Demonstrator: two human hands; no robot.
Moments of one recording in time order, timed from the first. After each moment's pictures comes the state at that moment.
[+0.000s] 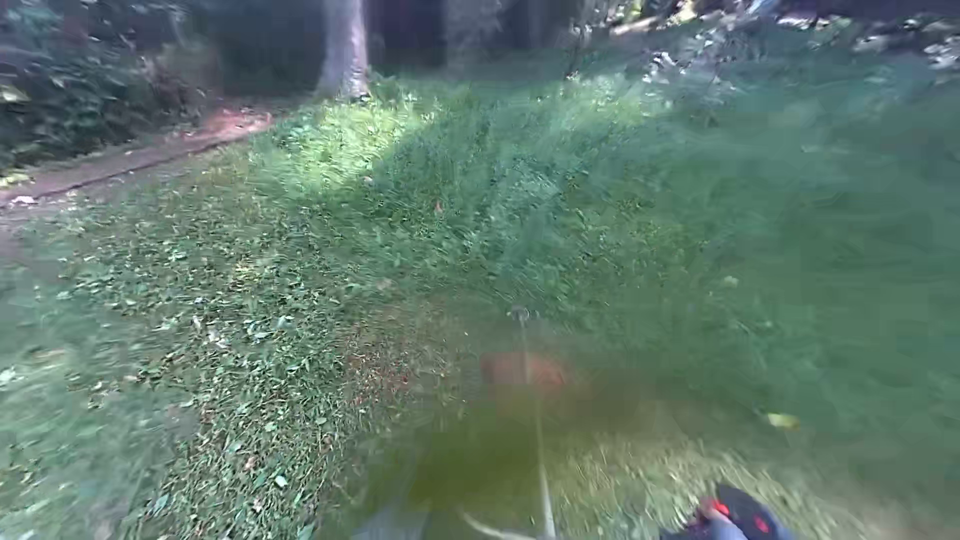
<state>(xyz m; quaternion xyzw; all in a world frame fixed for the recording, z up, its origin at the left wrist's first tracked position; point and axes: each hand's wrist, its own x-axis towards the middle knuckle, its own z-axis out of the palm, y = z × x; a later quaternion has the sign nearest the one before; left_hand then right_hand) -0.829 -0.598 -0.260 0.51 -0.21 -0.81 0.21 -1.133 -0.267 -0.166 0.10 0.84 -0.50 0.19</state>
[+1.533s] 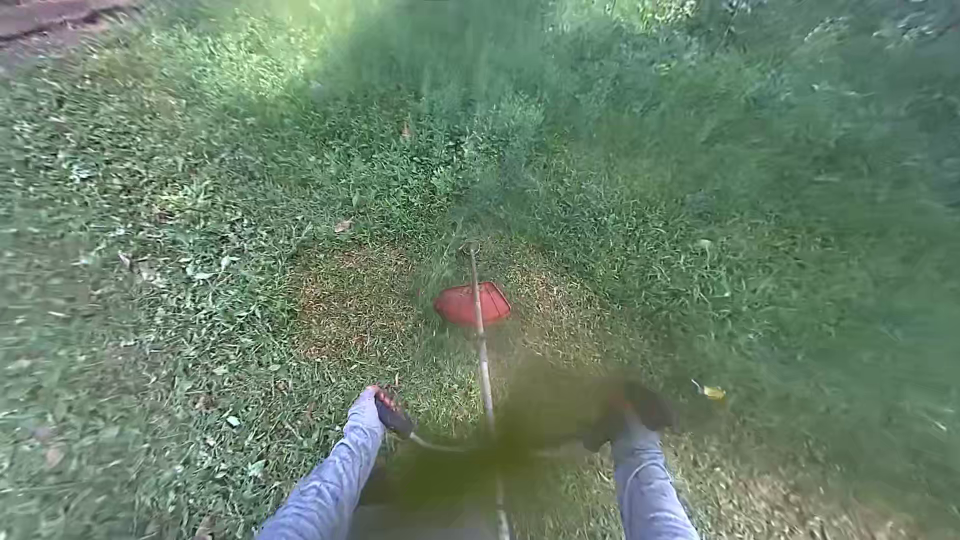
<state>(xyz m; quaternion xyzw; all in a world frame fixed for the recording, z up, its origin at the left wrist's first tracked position) -0.951 -0.641 -0.277 0.63 -0.15 -0.71 0.29 -1.293 -0.382 -0.153 0.06 0.87 -0.42 0.26</state>
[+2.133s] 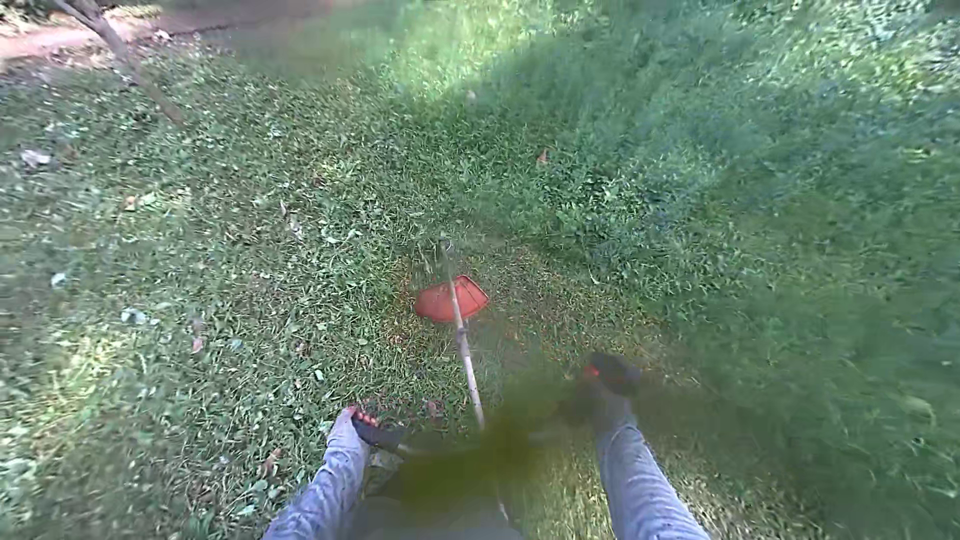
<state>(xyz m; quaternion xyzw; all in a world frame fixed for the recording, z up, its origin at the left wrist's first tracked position) -0.708 -0.740 -0.282 0.65 0.02 -0.59 0.49 -1.151 -0.693 -0.182 -0.24 0.80 -0.46 0.30</state>
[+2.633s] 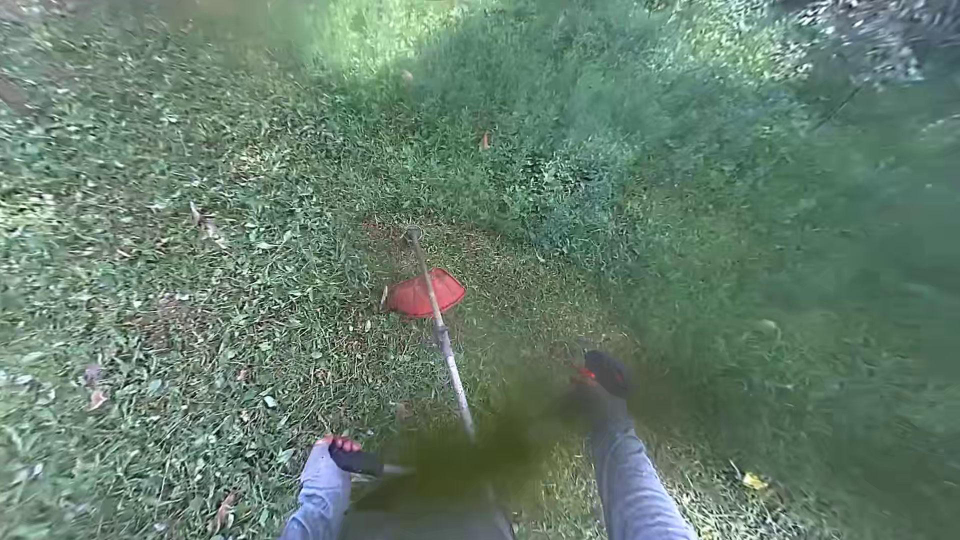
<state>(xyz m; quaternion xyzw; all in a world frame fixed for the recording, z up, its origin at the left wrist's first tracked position) -0.749 -0.748 -0.264 0.61 -0.04 -0.64 0.47 -1.180 -0.686 -0.120 -0.03 0.81 -0.45 0.36</state>
